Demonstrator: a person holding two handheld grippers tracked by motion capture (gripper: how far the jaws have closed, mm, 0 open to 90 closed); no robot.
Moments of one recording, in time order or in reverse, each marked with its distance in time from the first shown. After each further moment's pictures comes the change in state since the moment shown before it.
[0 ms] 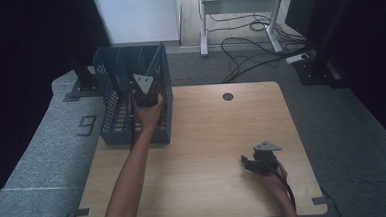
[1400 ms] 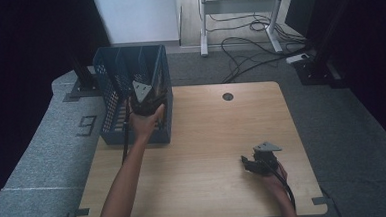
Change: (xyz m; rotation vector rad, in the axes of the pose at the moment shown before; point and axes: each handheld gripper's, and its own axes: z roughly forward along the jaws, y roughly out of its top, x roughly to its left) left arm 0.007 -0.007 -0.028 0.070 -0.158 0.008; right arm 0.001 -0.001 -0.001 0.000 -0.004 0.004
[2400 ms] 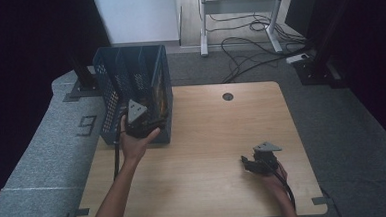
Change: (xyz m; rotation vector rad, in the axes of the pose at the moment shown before) left arm -0.011 -0.021 -0.070 0.116 -0.193 0.015; right arm 0.000 0.000 0.000 0.004 0.002 0.002
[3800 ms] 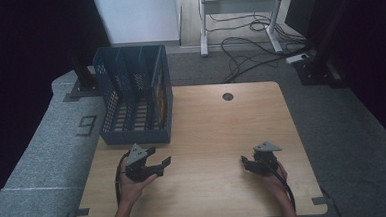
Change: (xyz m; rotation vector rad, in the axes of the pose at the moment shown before) left arm -0.018 -0.111 -0.038 0.163 -0.205 -0.074; right arm 0.000 0.000 0.000 -0.001 -0.002 -0.001
